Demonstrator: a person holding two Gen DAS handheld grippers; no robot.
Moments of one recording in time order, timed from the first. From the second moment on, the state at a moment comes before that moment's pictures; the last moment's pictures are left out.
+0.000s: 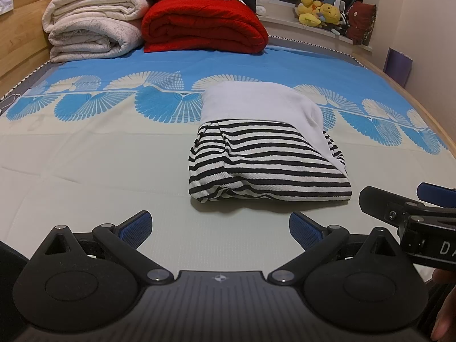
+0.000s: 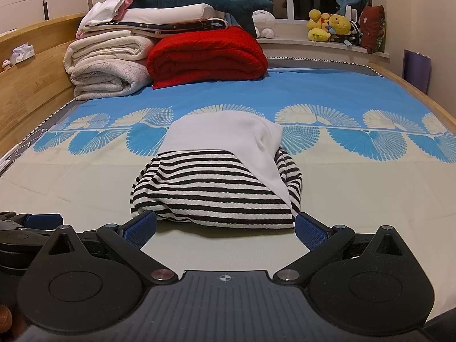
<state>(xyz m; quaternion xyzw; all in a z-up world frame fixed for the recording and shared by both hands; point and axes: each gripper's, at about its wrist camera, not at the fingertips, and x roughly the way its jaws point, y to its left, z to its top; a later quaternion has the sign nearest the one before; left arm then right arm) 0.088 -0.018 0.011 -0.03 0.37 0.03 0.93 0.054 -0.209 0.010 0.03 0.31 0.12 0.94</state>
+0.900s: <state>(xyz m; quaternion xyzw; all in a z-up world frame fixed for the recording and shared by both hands) 0.088 -0.022 0.009 -0.03 0.37 0.03 0.93 0.054 -0.209 0.010 0.03 0.32 0.12 0.94</state>
